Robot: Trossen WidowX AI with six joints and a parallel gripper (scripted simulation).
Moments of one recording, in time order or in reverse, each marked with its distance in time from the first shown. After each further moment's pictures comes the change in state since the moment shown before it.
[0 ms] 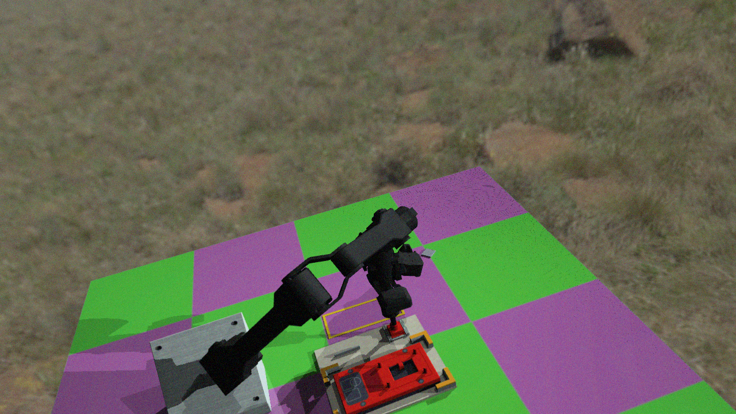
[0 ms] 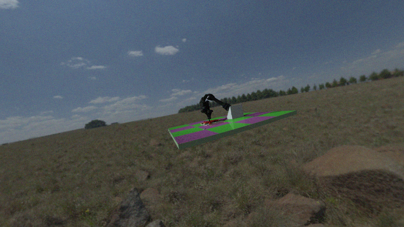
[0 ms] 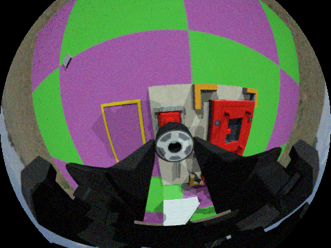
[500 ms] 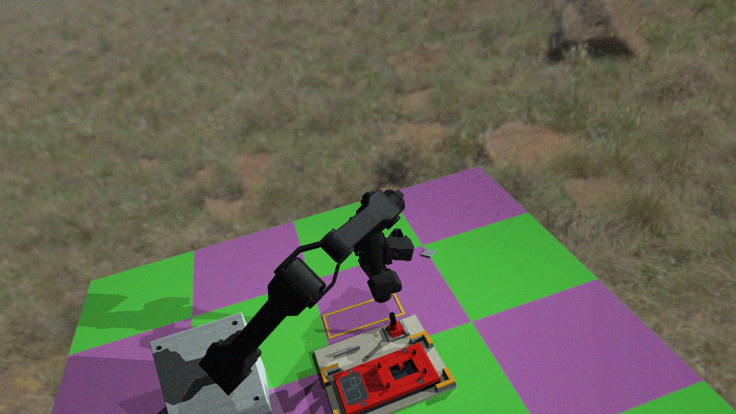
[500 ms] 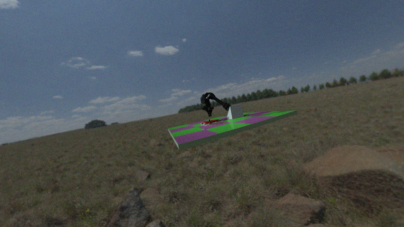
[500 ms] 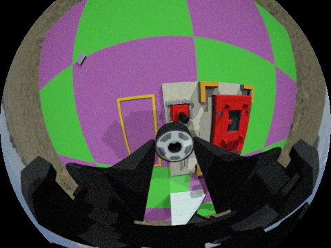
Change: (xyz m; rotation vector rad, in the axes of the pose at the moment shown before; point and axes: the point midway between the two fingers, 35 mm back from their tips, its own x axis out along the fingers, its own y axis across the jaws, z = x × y) arm -0.031 0.022 -0.009 0.012 -0.012 0.011
